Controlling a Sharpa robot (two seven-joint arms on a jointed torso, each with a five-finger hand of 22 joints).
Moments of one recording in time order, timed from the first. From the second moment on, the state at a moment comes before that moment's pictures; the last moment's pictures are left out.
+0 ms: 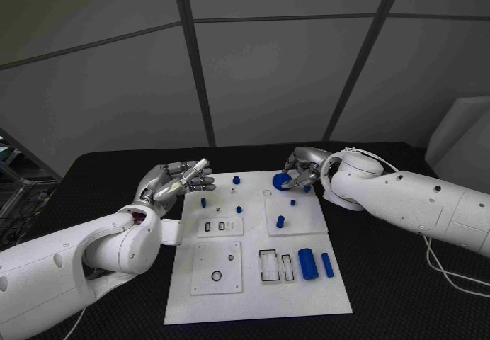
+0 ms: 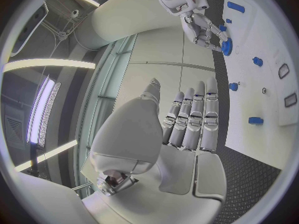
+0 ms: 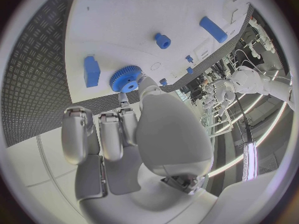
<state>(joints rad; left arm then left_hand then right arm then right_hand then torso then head) 1.09 -0.90 0.08 1.67 -0.03 -0.47 0.46 1.40 -0.03 -0.01 0.18 0.14 0.93 0.21 0.09 0.07 1.02 0.17 0.11 0.07 1.08 0.12 0.15 0.18 0.20 0.95 0.22 0.39 0.18 1.26 -0.69 0.07 1.28 -1.44 -0.14 -0.29 1.42 -0.12 0.03 0.23 0.26 0.88 0.16 0.12 0.07 1.46 0.07 1.41 1.31 1.47 -0.01 1.52 1.31 0.05 1.45 0.11 1.49 1.31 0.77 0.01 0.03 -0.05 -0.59</state>
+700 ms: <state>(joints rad) 1.09 -0.90 0.08 1.66 -0.03 -0.46 0.45 1.40 -0.03 -0.01 0.18 0.14 0.93 0.21 0.08 0.07 1.01 0.17 0.11 0.07 1.08 0.12 0.15 0.18 0.20 0.95 0.22 0.39 0.18 1.26 -0.68 0.07 1.27 -1.47 -0.13 -0.30 1.44 -0.09 0.04 0.22 0.27 0.92 0.16 0.15 0.07 1.46 0.08 1.43 1.31 1.47 -0.01 1.53 1.31 0.05 1.46 0.12 1.51 1.31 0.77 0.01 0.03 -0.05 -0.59</state>
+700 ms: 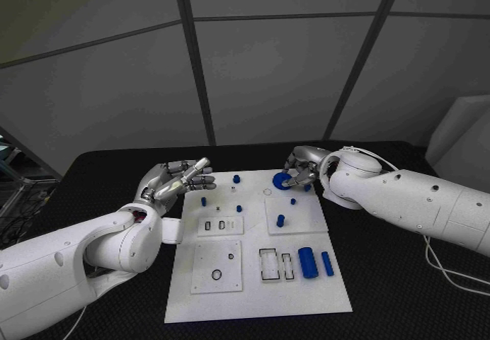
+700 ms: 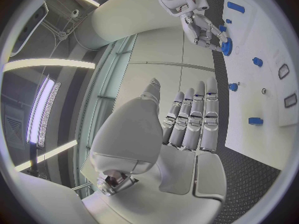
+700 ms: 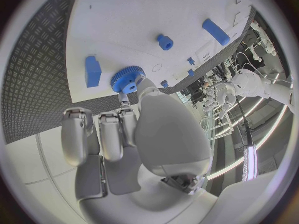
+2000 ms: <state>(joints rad) 1.09 -0.90 0.08 1.65 -0.03 -0.45 0.44 1.40 -0.03 -0.01 0.18 0.14 0.93 0.21 0.08 0.07 1.01 0.17 0.11 0.07 1.08 0.12 0.15 0.18 0.20 0.95 0.22 0.39 0.18 1.26 -0.65 0.07 1.43 -1.63 -0.30 -0.30 1.46 -0.07 0.12 0.19 0.30 0.98 0.15 0.16 0.07 1.47 0.07 1.45 1.31 1.47 -0.01 1.53 1.31 0.04 1.47 0.11 1.52 1.31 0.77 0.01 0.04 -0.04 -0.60</state>
